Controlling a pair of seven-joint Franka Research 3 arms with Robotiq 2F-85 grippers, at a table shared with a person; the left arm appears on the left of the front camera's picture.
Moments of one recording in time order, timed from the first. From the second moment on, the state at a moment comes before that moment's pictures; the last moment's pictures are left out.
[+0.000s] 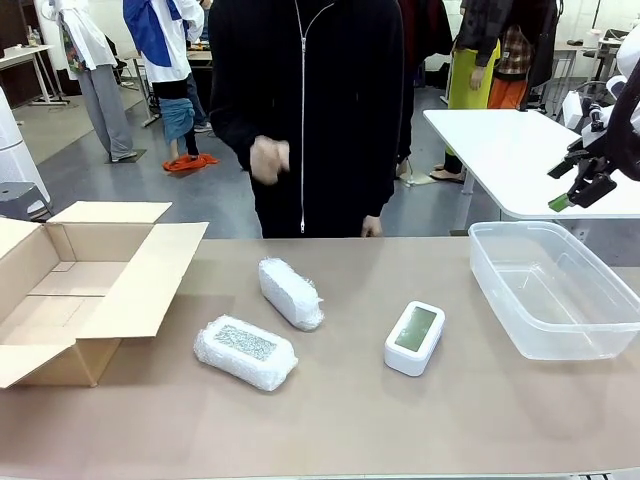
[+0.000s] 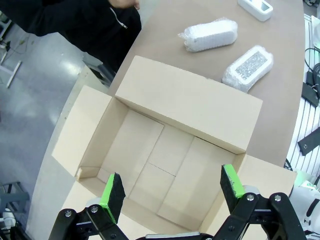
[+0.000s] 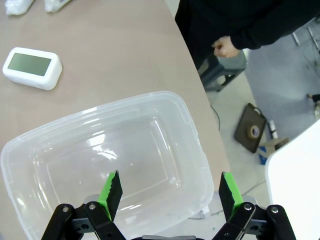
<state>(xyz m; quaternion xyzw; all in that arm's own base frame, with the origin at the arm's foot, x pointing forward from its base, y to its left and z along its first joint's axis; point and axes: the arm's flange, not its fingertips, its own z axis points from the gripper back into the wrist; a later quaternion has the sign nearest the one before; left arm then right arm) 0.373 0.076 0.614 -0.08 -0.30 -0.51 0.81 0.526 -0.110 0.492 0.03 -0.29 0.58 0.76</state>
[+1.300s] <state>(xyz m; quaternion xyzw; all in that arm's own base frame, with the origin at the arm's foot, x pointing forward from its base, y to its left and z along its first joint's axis) 0.373 0.077 0.614 -0.08 -0.30 -0.51 0.81 0.526 -0.110 0.492 0.03 -0.29 0.58 0.76</state>
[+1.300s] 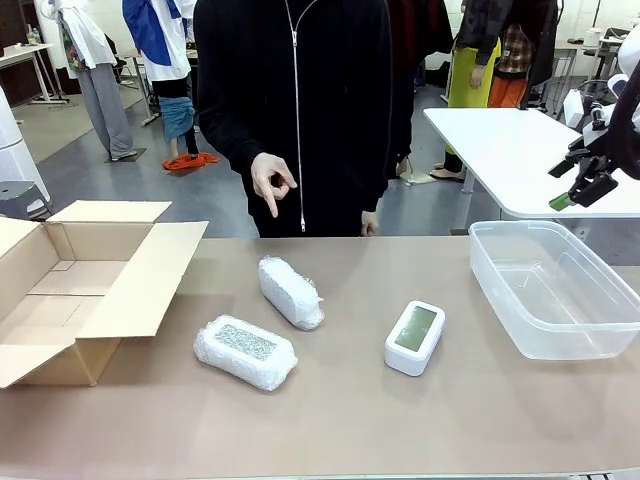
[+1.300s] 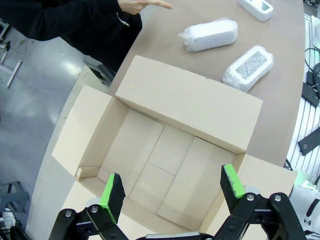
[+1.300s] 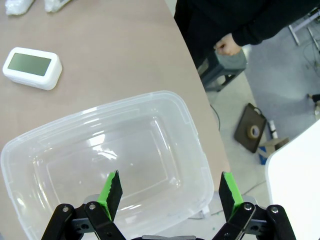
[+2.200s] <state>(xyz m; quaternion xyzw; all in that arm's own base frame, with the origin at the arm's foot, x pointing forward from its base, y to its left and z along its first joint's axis) 0.403 -0.061 0.594 0.00 -0.07 -0.71 0.70 0.526 -0.110 0.491 0.03 -0.29 0.58 0.76</state>
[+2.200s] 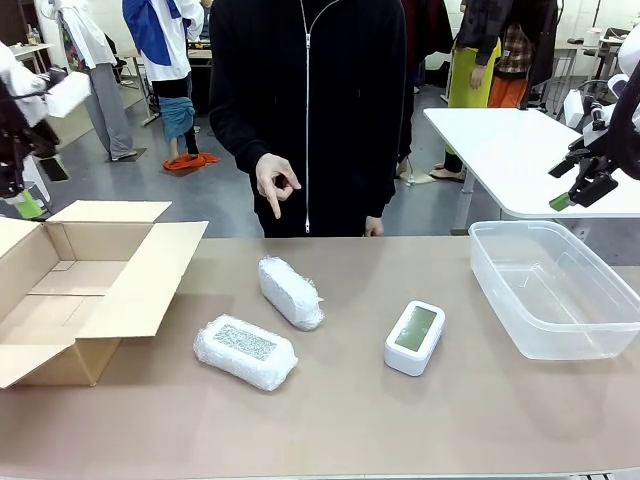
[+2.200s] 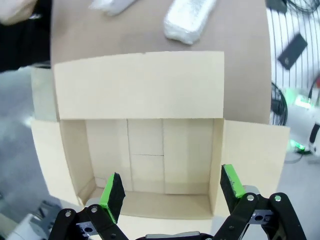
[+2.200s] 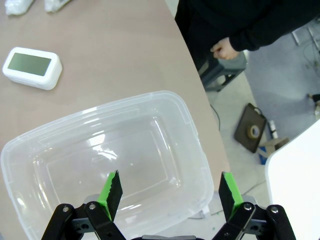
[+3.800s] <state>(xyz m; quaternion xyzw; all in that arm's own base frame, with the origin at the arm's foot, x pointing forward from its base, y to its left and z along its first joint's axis) 0.499 -0.311 0.466 -0.04 -0.01 -0.92 0.40 0.526 -0.110 0.492 0.03 -0.29 0.58 0.76</state>
